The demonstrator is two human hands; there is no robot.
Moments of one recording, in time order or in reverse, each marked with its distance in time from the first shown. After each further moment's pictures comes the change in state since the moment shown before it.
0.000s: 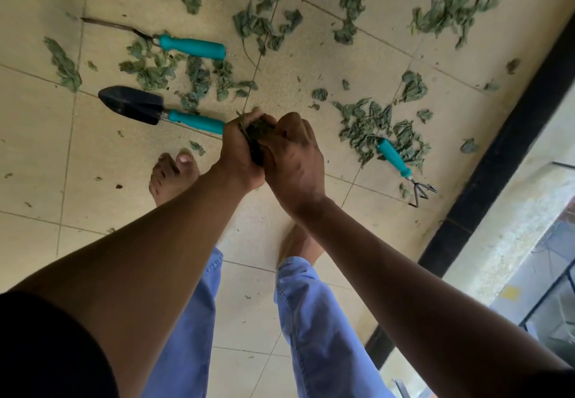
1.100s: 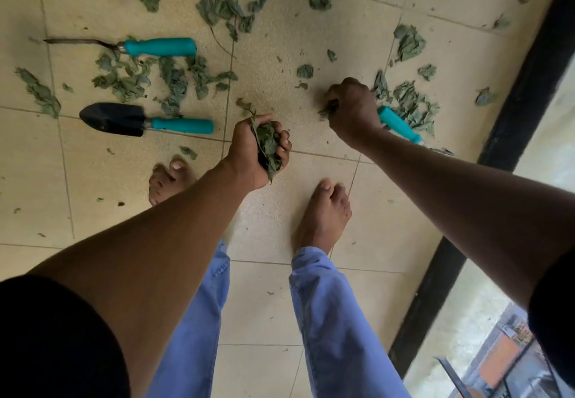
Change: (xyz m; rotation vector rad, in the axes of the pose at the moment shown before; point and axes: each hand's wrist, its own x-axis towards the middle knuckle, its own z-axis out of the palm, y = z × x) left_hand 0.023 -0.026 -0.003 0.240 0.084 -0.233; right_hand 0.035 0.156 0.003 -0.052 -0.228 0.312
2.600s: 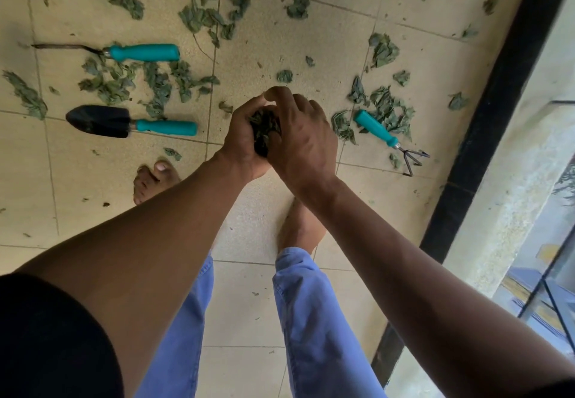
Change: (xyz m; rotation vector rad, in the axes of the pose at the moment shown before) left_hand -0.012 -0.011 0.041 0.115 -0.034 0.172; right_hand -0.089 -0.100 -0.043 0.084 0.246 -0.062
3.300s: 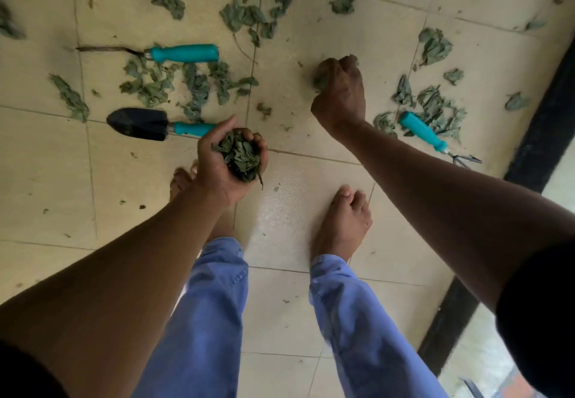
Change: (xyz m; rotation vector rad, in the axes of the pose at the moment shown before) left_hand -0.019 0.030 -0.103 -0.251 -0.003 0.057; right_hand 0.099 0.050 0.091 0.048 -0.110 0.162
